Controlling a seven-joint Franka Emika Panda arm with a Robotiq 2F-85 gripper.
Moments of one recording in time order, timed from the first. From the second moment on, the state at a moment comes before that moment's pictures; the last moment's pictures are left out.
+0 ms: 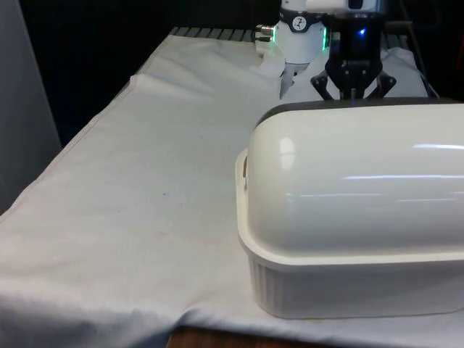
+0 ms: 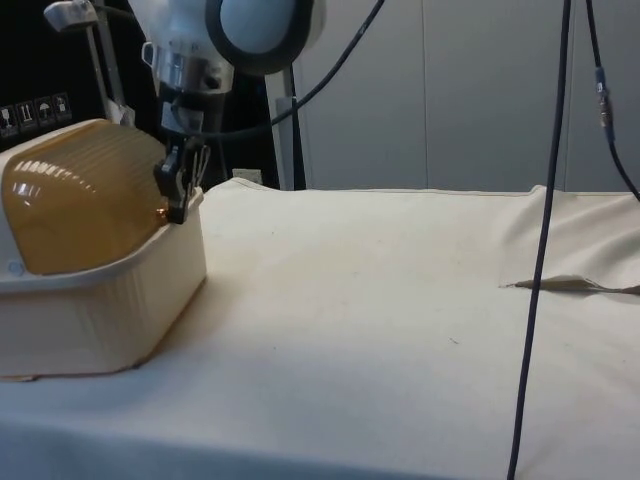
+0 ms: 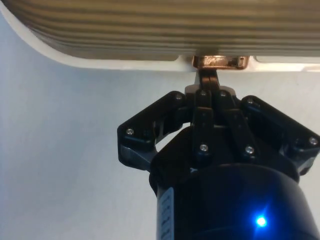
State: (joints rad) arm 0.24 0.35 -0.09 -2.05 0.01 2.75 -0.01
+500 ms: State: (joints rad) arm 0.24 0.31 -0.09 -2.06 0.01 2.76 -0.01
